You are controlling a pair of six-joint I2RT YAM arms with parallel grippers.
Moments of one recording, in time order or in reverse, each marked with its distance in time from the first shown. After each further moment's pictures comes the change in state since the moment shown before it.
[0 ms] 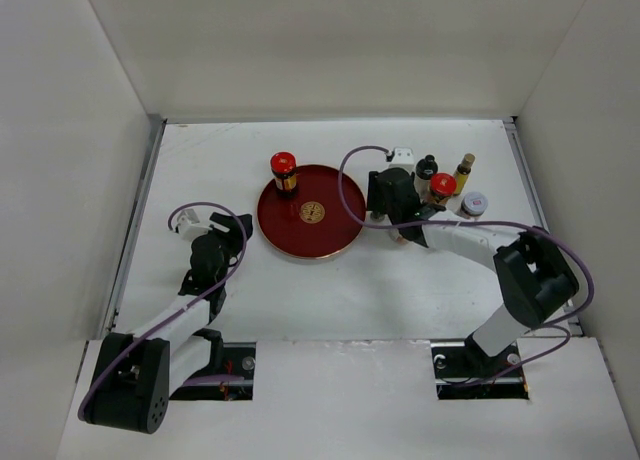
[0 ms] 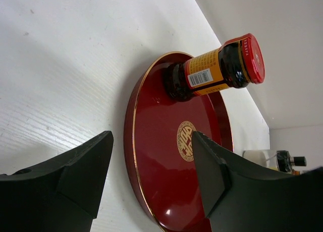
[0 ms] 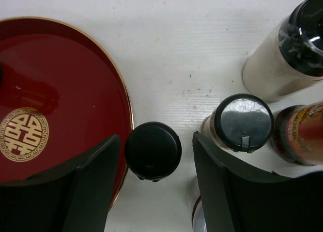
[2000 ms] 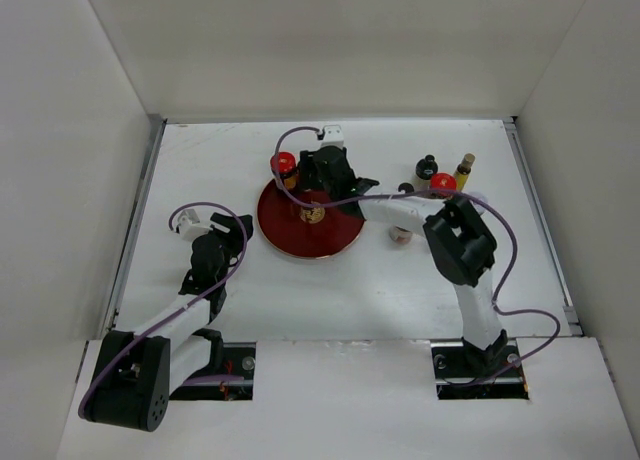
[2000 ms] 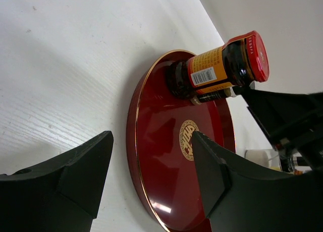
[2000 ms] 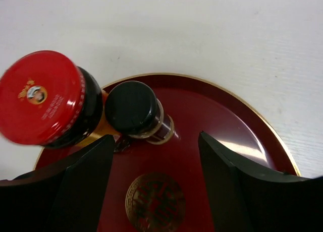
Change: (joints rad) left arm 0.000 0.012 0.000 0.000 0.000 -0.001; right arm 0.153 0.530 0.629 0.025 -0.077 0.003
